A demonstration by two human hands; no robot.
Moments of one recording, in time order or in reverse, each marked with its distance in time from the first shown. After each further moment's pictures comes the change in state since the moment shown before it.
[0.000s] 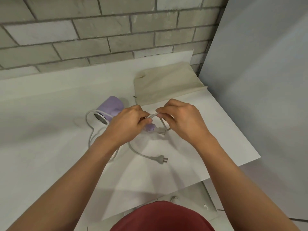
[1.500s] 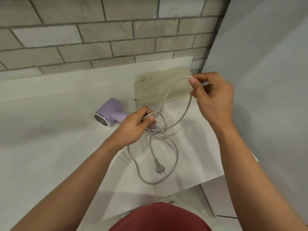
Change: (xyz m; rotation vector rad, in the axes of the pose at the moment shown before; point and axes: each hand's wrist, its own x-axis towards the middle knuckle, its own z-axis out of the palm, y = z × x) left_hand -0.003 0.001 0.020 -0.728 -0.016 -0.109; right_hand 0.022 0.020 -0.059 0.366 0.494 0.254
